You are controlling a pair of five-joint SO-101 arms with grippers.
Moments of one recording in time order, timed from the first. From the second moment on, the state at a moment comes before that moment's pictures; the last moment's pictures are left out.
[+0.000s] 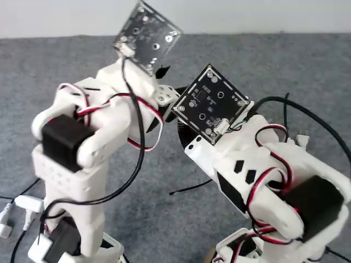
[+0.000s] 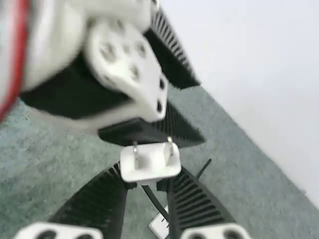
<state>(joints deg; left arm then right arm) 27.3 -8.7 -43.5 98.8 -3.7 -34.5 -30.3 -30.7 100.7 23.3</state>
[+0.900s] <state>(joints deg) 31.3 -9.2 -54.5 98.8 -3.9 -30.7 -30.9 -28.9 100.7 23.3</state>
